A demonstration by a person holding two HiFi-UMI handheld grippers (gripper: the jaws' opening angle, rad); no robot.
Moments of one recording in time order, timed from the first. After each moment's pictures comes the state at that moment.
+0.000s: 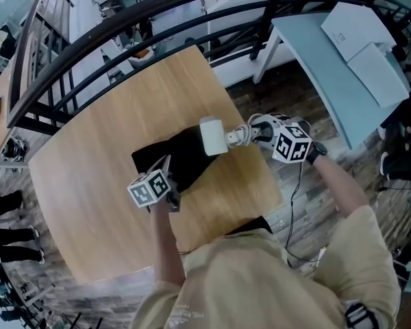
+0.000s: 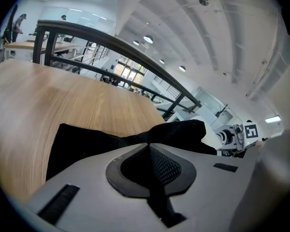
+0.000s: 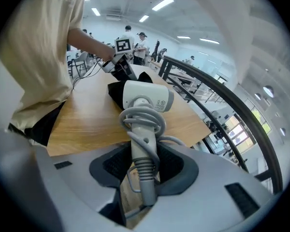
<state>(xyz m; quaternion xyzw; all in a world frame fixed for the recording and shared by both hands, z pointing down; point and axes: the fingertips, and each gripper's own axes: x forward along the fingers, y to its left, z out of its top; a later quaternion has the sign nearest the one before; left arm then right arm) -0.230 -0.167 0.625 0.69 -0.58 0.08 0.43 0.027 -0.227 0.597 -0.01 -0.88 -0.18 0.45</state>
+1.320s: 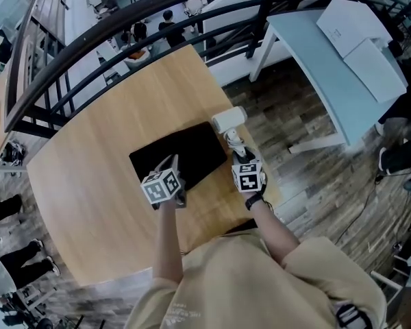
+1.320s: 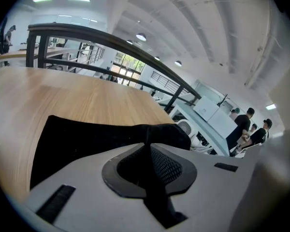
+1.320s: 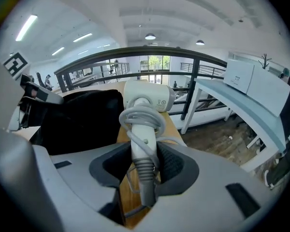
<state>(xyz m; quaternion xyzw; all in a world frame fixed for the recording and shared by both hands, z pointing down) -0.206 -0.177 0.666 0.70 -0.57 0.12 0.40 0.024 -0.196 0.717 0.51 -0.77 0.22 0.32</state>
